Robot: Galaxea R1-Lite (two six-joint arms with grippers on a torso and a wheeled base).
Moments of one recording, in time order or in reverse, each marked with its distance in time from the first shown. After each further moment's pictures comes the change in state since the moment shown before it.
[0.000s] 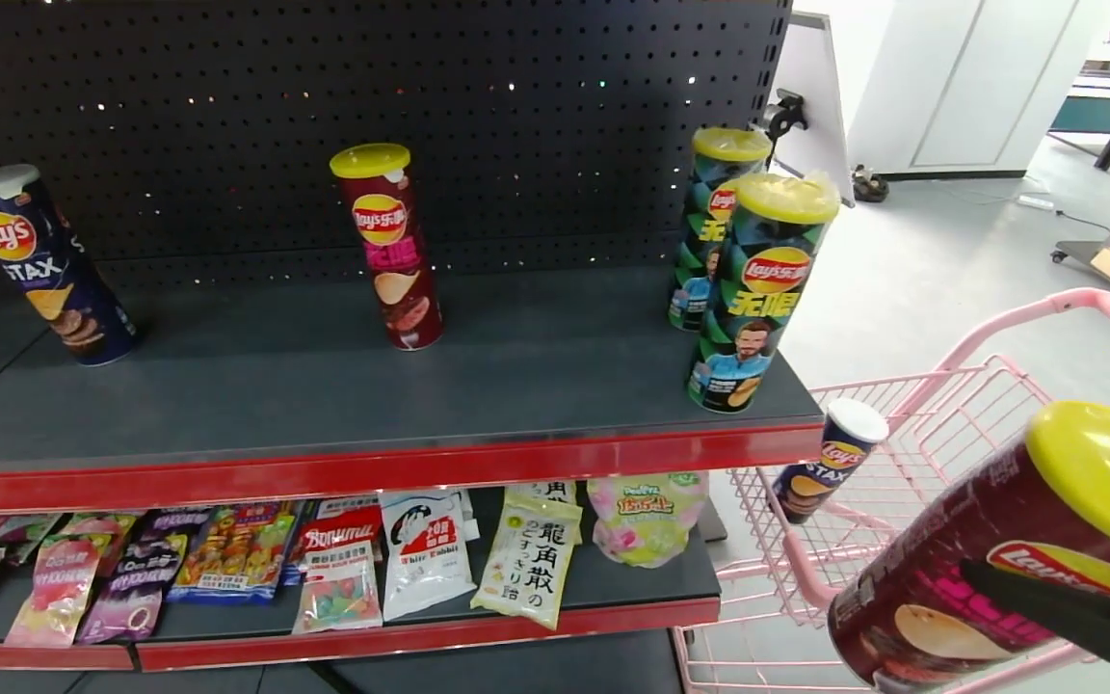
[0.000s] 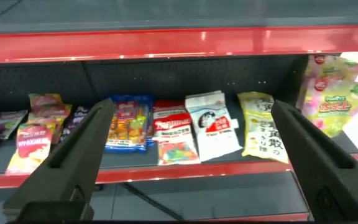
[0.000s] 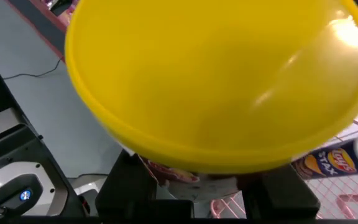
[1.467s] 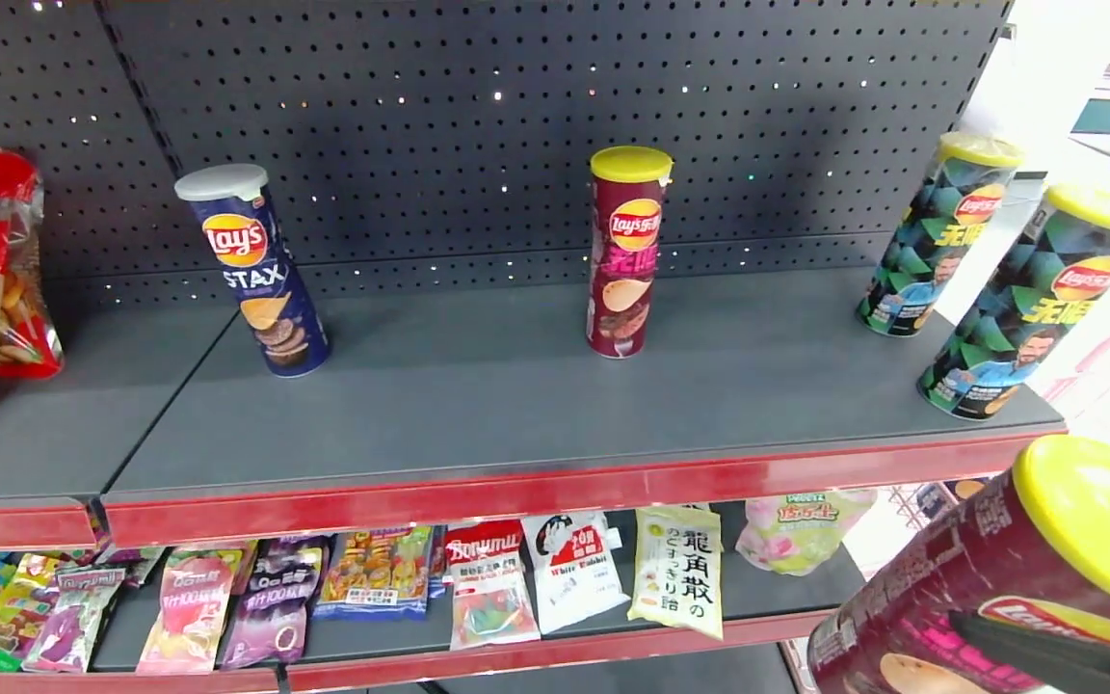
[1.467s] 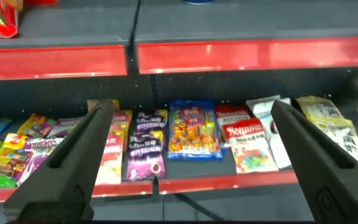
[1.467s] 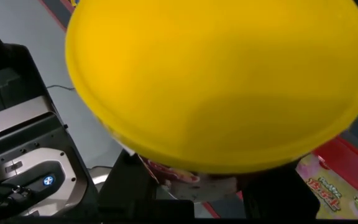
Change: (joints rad) left arm 0.000 0.000 0.000 0.000 -0.001 0.000; right arm 0.118 0.010 0.003 0.000 -0.001 -0.001
